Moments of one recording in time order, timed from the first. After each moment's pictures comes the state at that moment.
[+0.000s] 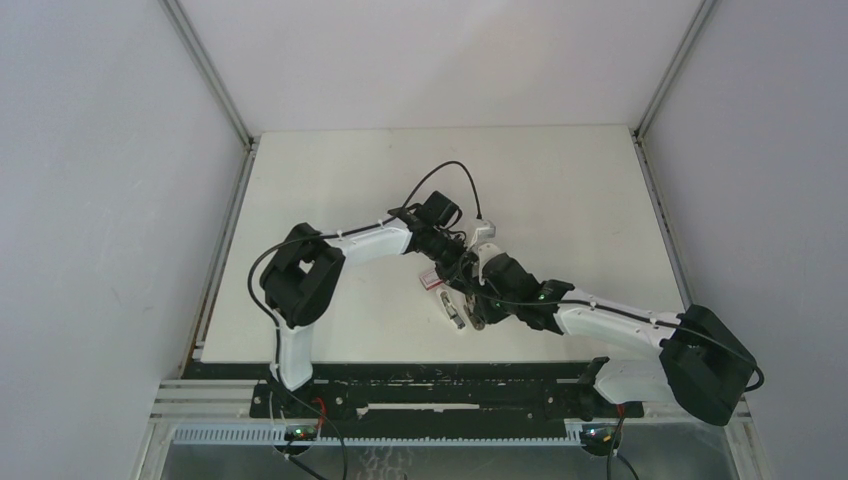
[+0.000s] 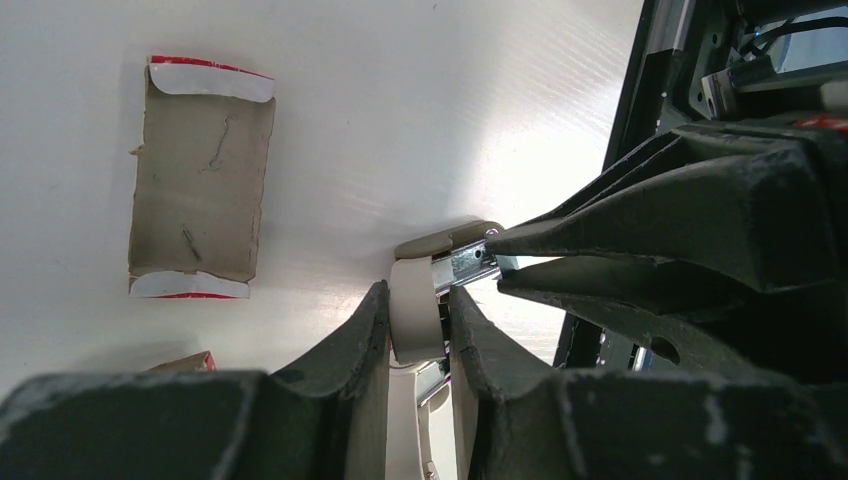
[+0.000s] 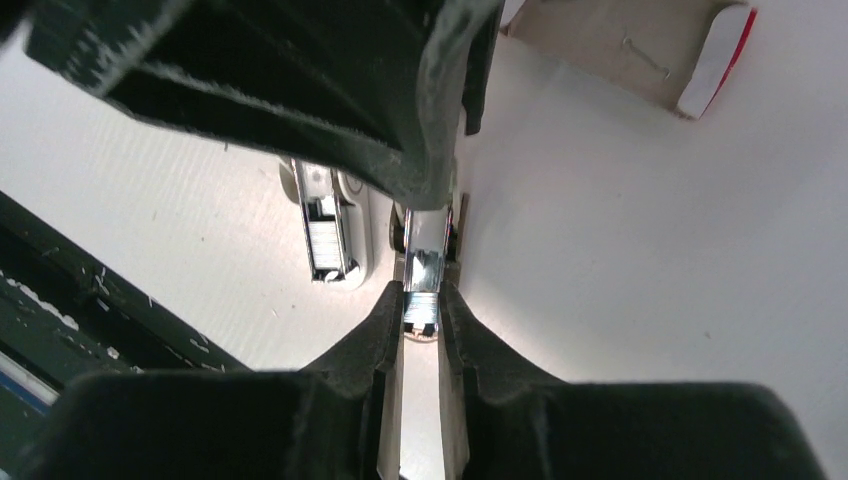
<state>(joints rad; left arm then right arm) -0.75 1.97 1.36 -0.46 0.75 0.13 0.84 1.24 0.59 -0.24 0.03 0.34</state>
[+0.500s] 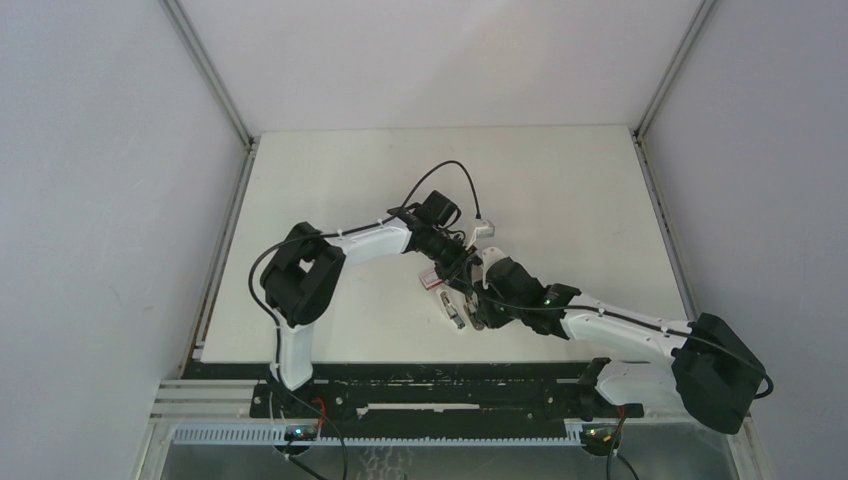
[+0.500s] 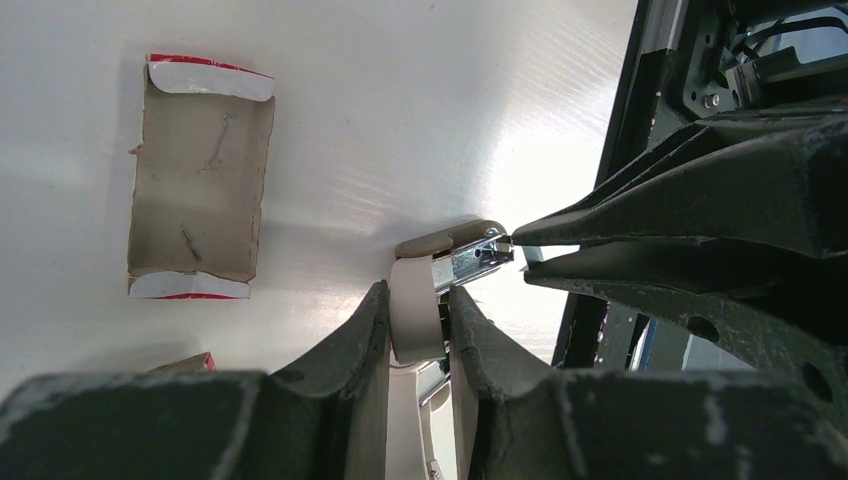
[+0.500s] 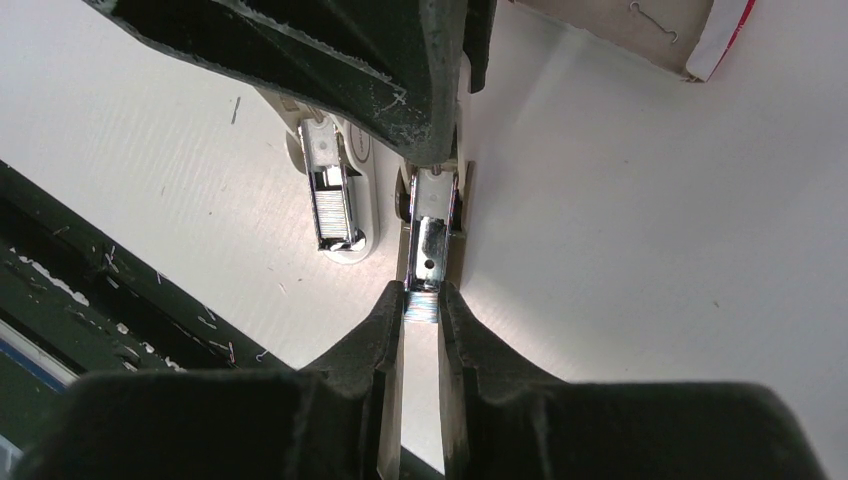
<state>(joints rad) -0.74 1.98 1.36 -0.46 0.77 0.14 0.86 1.18 0.56 -0.28 0.03 0.37</state>
